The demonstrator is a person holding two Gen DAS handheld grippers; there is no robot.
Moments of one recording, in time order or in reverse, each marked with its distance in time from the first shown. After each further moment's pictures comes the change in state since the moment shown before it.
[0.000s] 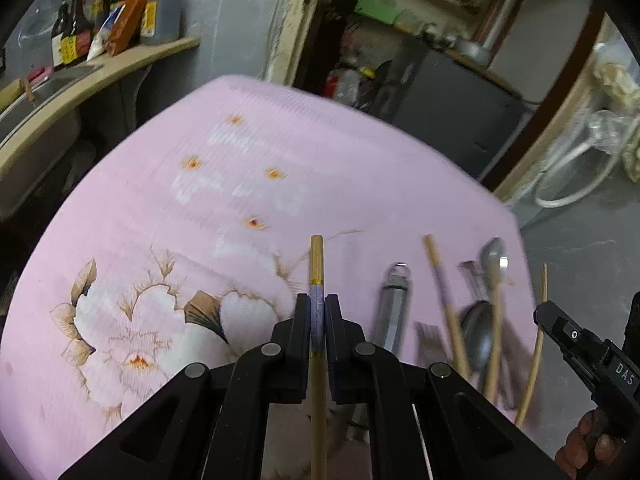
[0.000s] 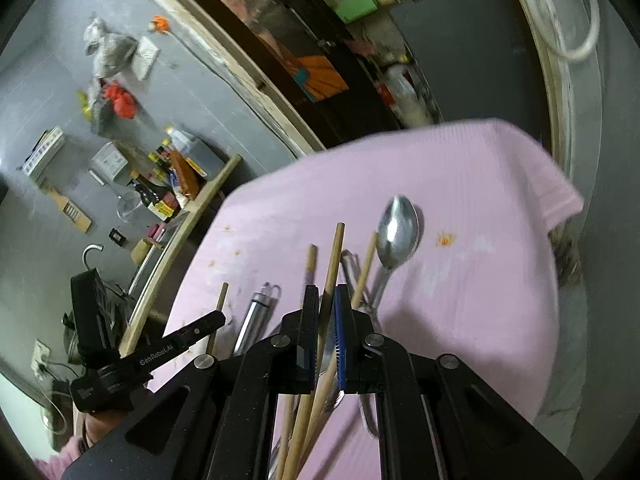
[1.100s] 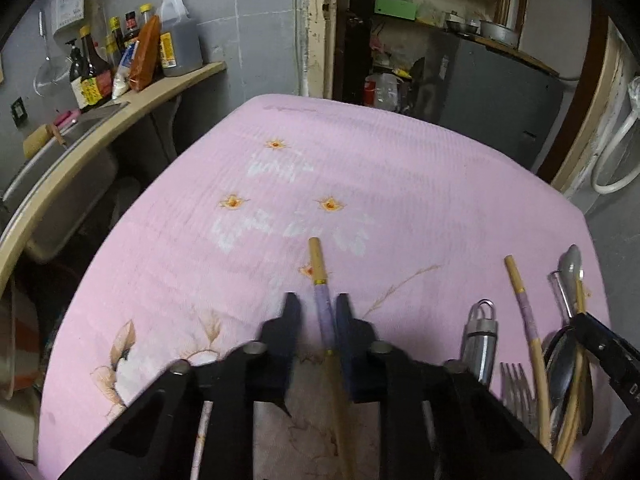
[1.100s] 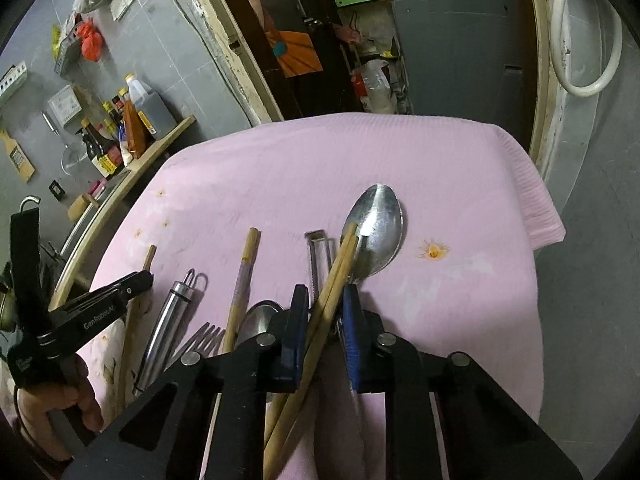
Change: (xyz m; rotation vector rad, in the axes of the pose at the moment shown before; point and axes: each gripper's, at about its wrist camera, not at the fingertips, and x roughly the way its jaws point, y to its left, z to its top) left arm 0.030 -0.002 0.020 0.087 -0.030 0.248; right arm 0.060 -0.011 0.007 -0.096 0.110 -0.220
